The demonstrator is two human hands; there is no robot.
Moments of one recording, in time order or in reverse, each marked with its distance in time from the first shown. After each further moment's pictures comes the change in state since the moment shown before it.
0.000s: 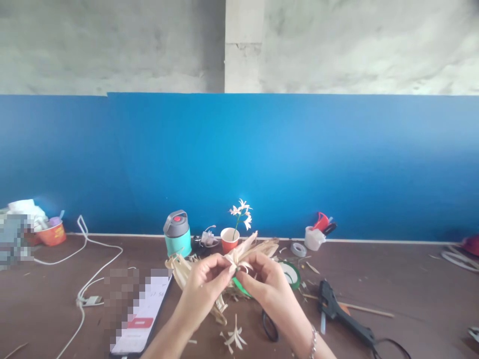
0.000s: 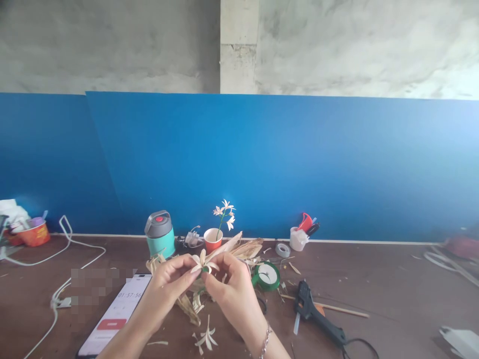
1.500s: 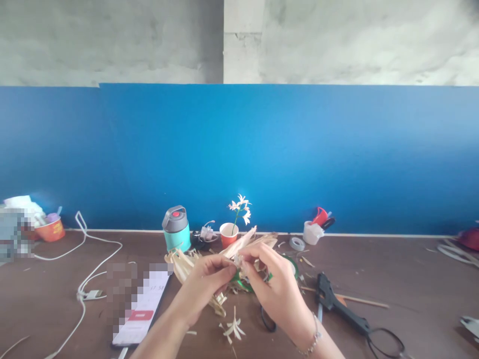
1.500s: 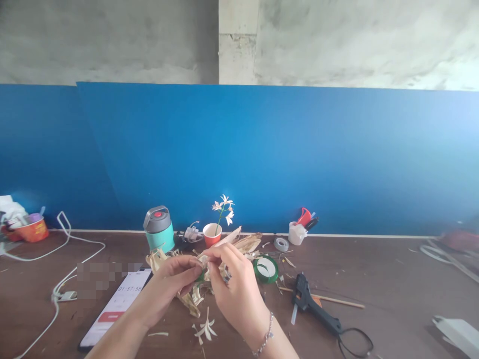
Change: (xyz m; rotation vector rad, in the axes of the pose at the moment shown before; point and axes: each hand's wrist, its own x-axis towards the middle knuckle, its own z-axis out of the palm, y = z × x) left_hand 0.002 0.000 0.002 -0.077 -0.064 -0.183; right_hand -0.005 -0.015 -0.010 -0.492 0.081 -0.466
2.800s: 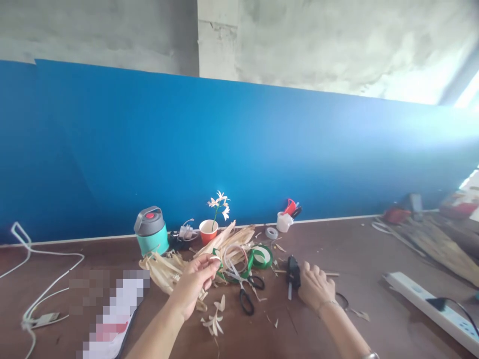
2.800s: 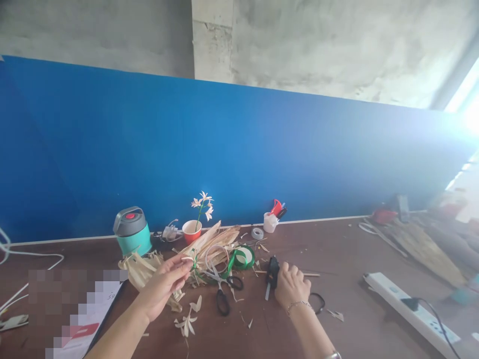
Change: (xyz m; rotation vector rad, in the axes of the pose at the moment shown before) left_hand 0.025 -0.045 0.002 -0.150 0.034 -0.100; right_hand -0.085 0.123 -0.084 -1.105 -0.277 0.948
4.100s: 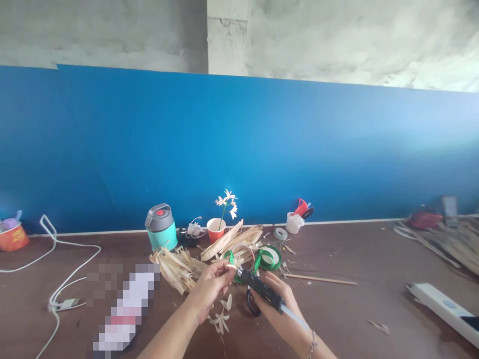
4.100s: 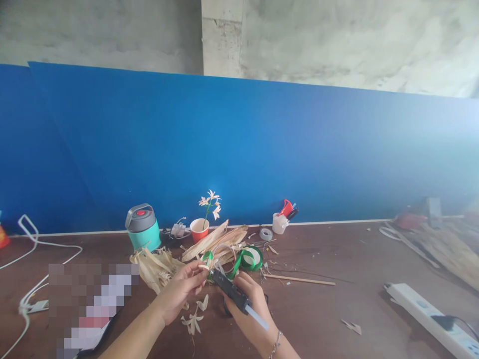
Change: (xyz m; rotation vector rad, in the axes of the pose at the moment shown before) left_hand 0.006 -0.030 0.007 -0.012 -0.117 -0.049; right_hand -0.058 -0.078 0.002 1.000 0.081 -0.688
